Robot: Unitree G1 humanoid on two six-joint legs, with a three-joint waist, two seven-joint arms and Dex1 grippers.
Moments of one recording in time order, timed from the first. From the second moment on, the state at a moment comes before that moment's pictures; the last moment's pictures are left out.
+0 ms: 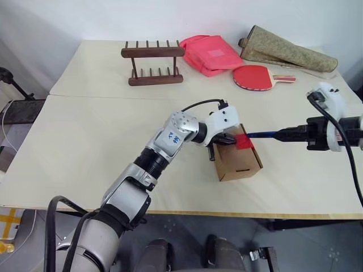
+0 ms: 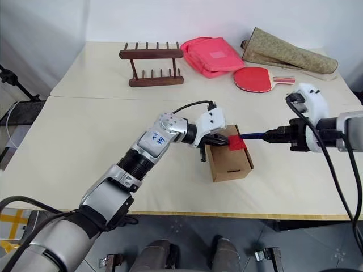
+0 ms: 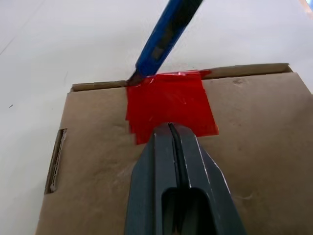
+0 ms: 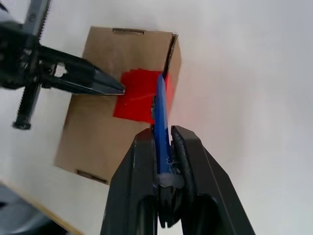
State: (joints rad) left arm -1.08 0.06 -0.41 0.57 0.05 0.36 -0.89; right arm -0.81 -1.15 -0.13 0.09 1.60 1.58 -0.05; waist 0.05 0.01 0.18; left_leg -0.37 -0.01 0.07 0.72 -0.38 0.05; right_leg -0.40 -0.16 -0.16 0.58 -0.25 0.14
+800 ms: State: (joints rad) left arm -1.03 0.01 -0.41 0.57 0.08 0.35 -0.89; right arm -0.66 -1.53 0.14 -0.02 1.93 1.43 0.00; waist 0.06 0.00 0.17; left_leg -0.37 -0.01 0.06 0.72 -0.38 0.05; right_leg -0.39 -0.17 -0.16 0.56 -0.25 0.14
